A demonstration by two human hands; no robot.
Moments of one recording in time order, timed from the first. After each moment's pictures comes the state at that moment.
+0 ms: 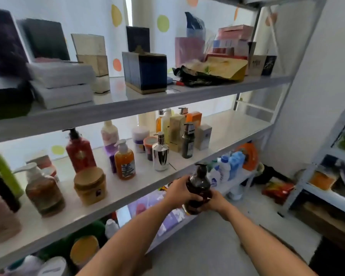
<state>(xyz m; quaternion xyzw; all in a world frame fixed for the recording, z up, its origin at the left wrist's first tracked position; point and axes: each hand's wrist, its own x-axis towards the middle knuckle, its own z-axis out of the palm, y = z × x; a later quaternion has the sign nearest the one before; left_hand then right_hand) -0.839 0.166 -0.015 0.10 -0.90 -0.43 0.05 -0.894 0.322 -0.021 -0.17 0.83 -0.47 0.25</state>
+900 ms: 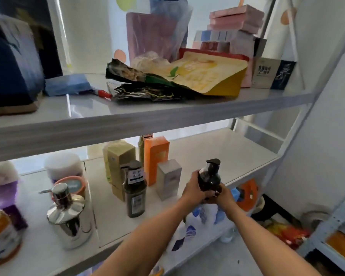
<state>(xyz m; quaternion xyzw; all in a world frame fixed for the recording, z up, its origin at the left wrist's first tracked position) -1.259 0.224 -0.035 0.10 -0.80 -0.57 0.14 -1.304 0.342 -0.023 -0.17 0.87 -0.46 0.11</state>
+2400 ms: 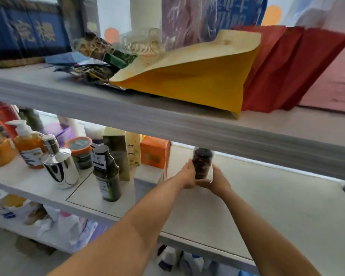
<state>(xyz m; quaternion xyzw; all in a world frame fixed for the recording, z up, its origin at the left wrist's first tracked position) -1.447 0.092 -0.093 0.52 -0.77 -0.37 0.09 -1.543 0.188 -0.034 -0.58 0.74 -0.28 0.19</state>
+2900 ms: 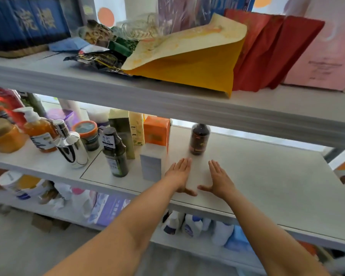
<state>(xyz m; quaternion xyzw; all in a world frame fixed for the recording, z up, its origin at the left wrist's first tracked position) -1.361 0.215 -0.038 0.40 -0.89 -0.17 -0.10 -1.528 0.280 -0.055 -0.62 0.77 -0.05 0.14</state>
